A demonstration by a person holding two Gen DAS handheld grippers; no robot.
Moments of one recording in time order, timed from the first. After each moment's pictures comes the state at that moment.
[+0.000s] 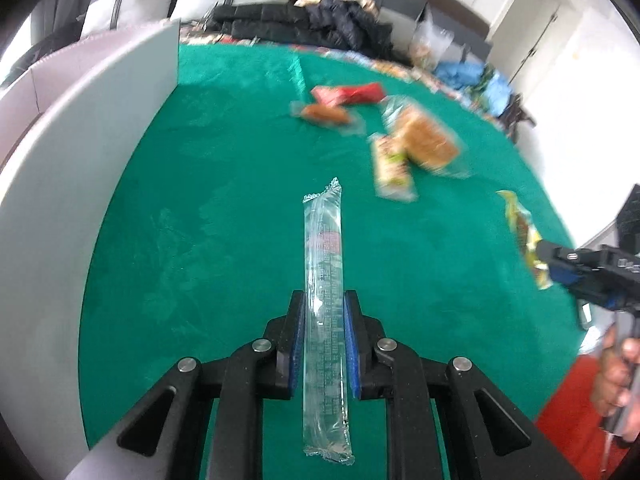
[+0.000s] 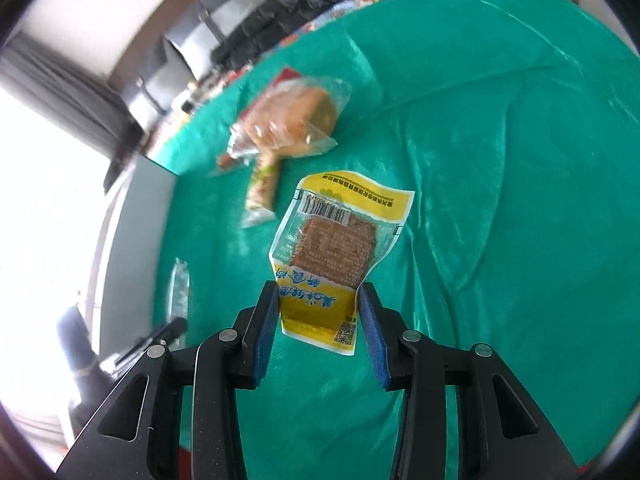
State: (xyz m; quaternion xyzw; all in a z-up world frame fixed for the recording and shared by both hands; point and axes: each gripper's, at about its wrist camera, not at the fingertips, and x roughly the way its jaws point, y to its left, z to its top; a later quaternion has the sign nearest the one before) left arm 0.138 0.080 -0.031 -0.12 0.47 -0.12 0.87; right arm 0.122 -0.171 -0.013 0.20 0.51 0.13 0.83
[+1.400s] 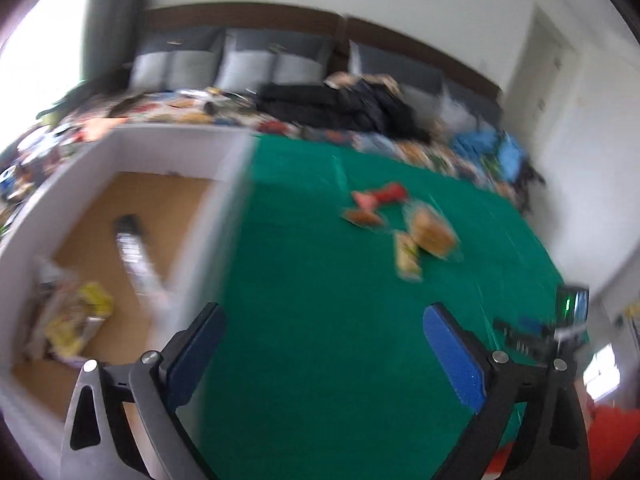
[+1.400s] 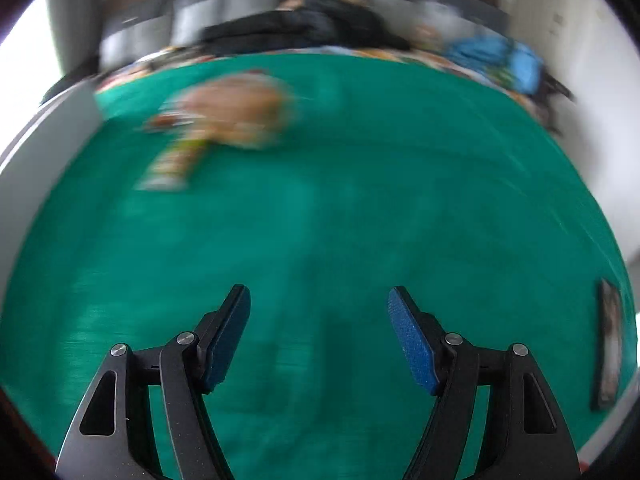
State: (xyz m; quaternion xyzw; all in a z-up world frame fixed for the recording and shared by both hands) left arm 0.094 0.126 0.055 -0.11 0.39 -0.06 0.91; right arm 0.130 -0.221 -0.040 -0.06 0.44 -0.01 0.89
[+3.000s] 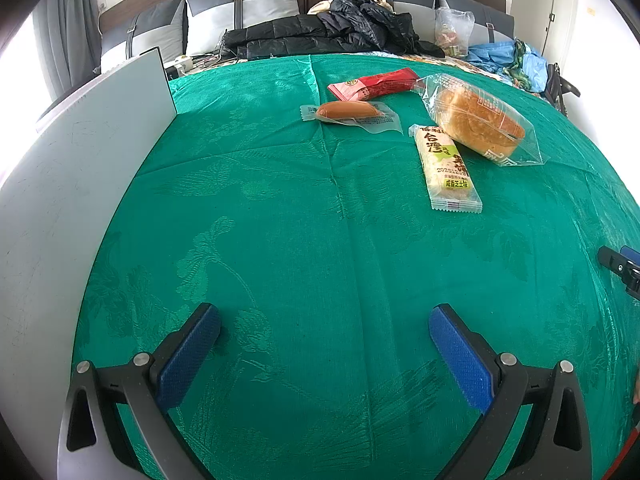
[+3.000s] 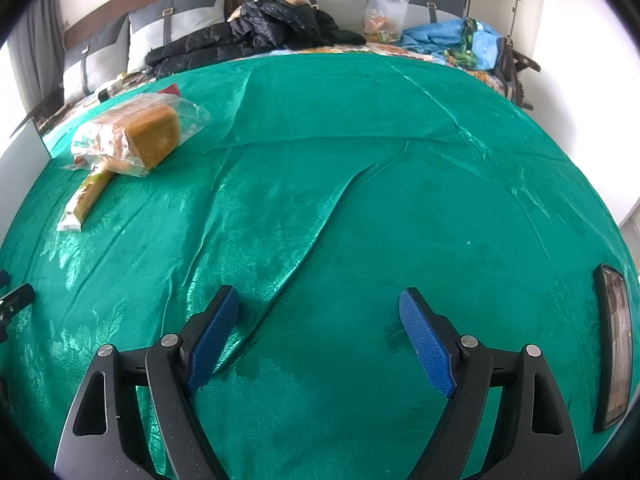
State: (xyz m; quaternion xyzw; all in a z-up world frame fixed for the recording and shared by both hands) left arm 0.197 0.037 -0.085 0.00 0.46 -0.02 0.89; right arm 0.145 -0.262 -0.046 -0.03 0.43 -0.04 0.90
